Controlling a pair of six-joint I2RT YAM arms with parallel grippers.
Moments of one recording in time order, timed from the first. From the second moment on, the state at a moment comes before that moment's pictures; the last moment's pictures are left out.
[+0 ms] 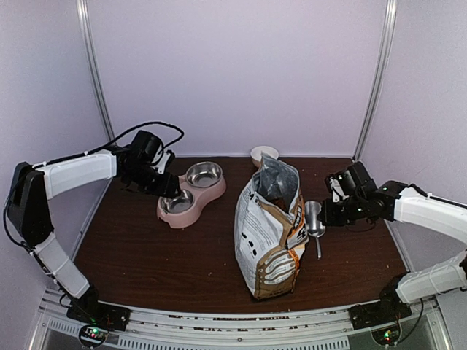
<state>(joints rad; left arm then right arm) -0.43 1.64 1.27 -0.61 0.06 -0.17 0.55 1.20 0.82 -0.53 0.04 0.53</state>
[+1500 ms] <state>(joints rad) -1.29 1.21 1.22 -0.24 -0.30 -0.60 1.01 1.23 1.40 -0.42 0.31 0.65</state>
